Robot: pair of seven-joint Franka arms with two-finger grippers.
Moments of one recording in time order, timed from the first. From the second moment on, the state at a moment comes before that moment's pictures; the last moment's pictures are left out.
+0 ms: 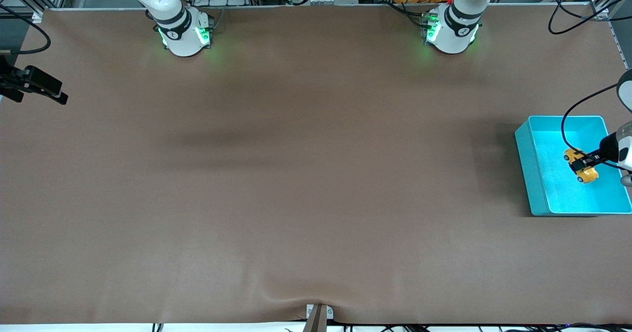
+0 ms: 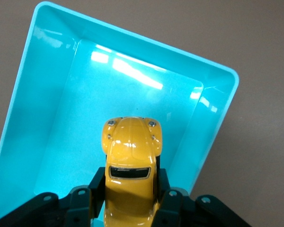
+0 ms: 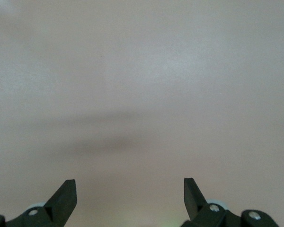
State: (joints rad) left arm 0.66 0.33 -0.32 -1.91 0.19 2.27 -0.06; right arm 0.01 -0.01 -0.06 -1.51 0.01 1.47 0.02
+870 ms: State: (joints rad) left arm 0.72 0.50 -0.32 -1.91 0.33 2.42 0.16; right arm -0.01 -0.01 -0.04 -1.51 0.01 1.47 0.02
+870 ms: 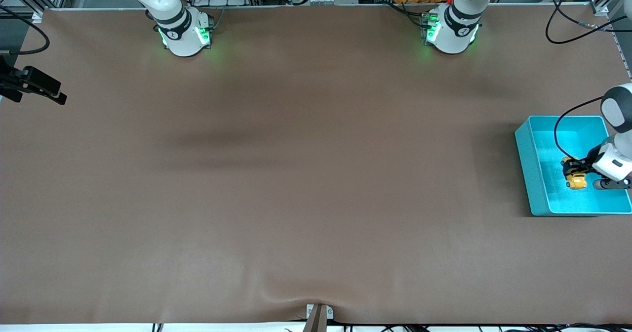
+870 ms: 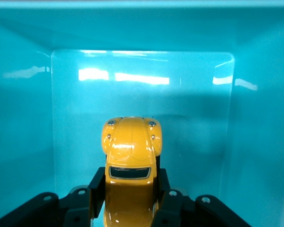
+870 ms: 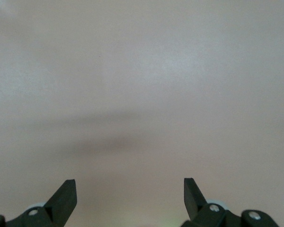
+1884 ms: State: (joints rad) left arm 0.72 0.60 -0.32 -1.89 0.35 2.44 0.17; right arm -0.01 -0.01 -0.04 -1.51 0.01 1.47 0.02
